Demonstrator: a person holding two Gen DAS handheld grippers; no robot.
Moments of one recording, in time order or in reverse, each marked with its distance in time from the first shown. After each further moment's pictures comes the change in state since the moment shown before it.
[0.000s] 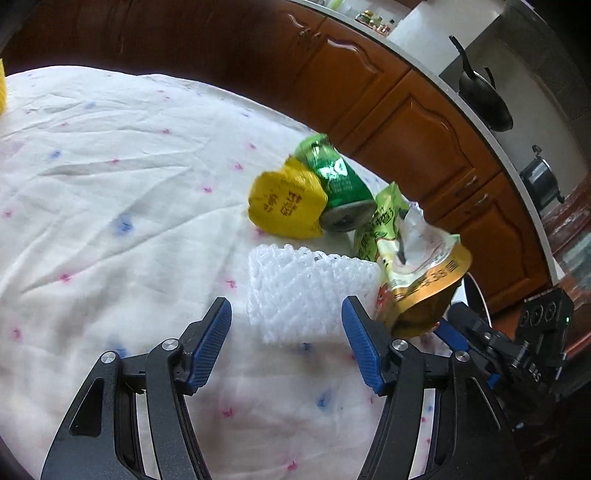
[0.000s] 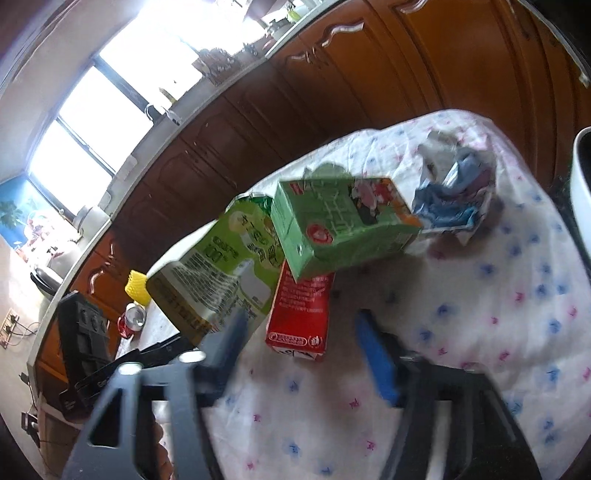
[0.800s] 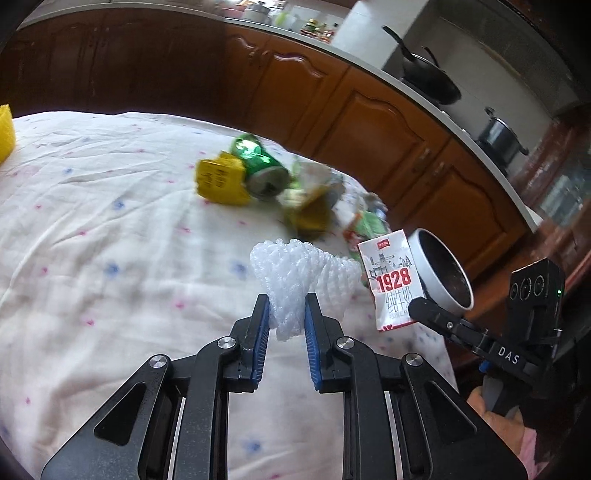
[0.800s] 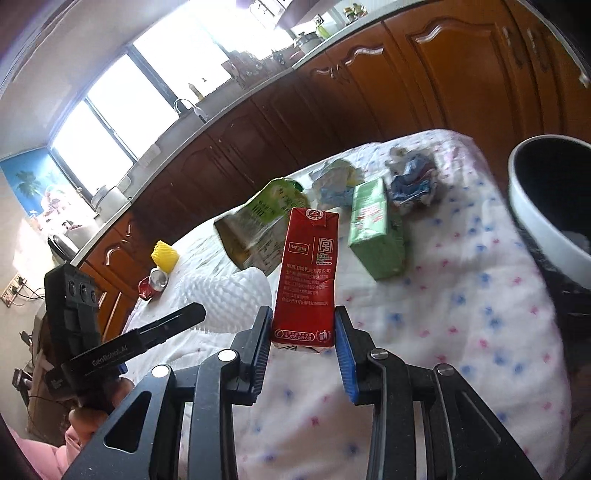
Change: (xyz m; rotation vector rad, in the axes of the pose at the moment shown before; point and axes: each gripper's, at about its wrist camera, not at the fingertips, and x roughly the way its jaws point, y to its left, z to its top) left arm -0.067 -0.055 -0.069 0.166 -0.077 -0.039; right arm -0.096 0.000 -0.054 -0.105 -0.063 0.012
